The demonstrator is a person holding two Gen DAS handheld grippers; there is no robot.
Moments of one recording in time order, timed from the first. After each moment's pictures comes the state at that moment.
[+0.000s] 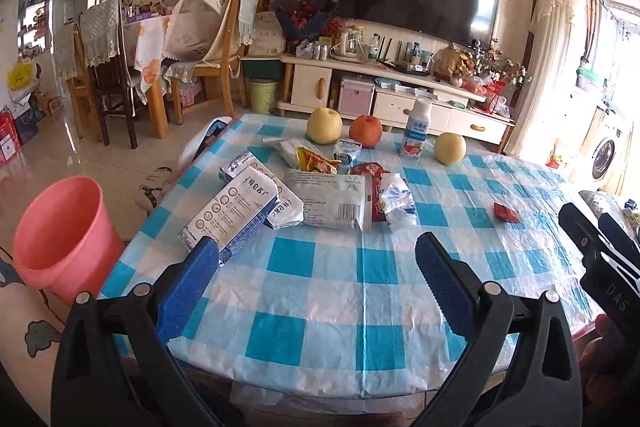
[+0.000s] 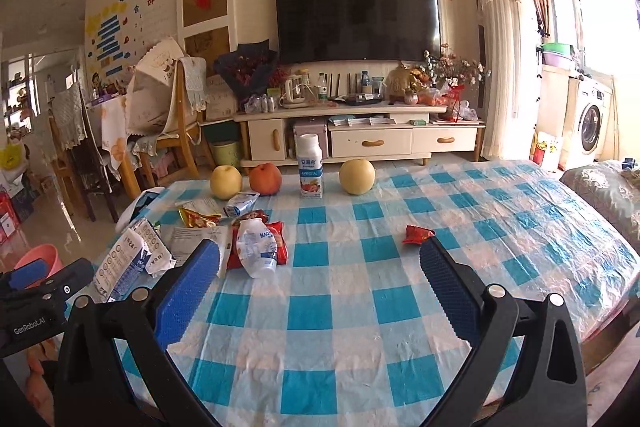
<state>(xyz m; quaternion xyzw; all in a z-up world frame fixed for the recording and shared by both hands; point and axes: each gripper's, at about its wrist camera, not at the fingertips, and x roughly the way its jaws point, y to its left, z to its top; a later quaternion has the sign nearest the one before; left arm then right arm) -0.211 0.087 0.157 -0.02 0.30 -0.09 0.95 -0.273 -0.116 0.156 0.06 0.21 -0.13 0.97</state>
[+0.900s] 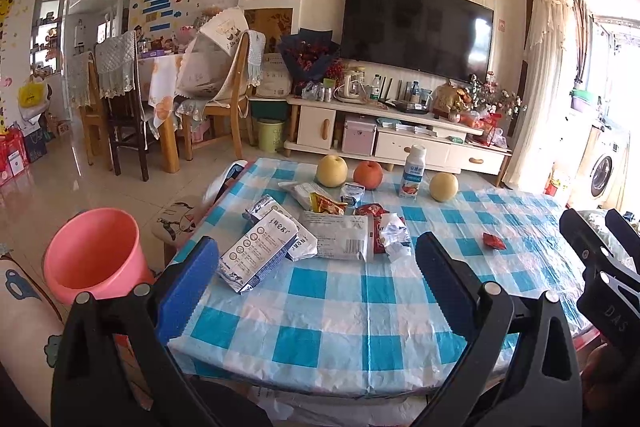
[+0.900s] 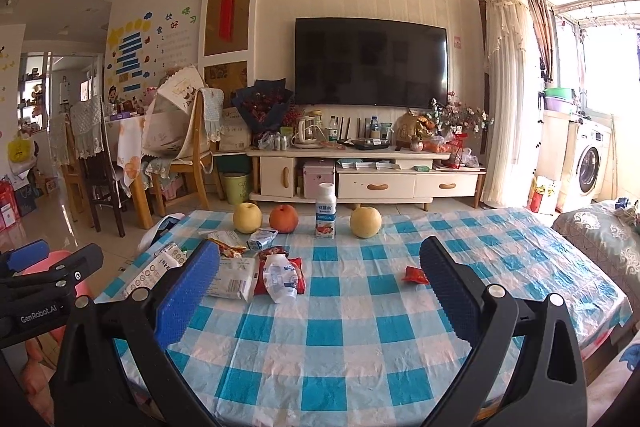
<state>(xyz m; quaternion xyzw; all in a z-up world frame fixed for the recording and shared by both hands) -0.256 0.112 0.197 -0.02 0.23 -0.08 0.97 -0.322 -0.073 0.204 0.02 0.14 -0.12 0.98</state>
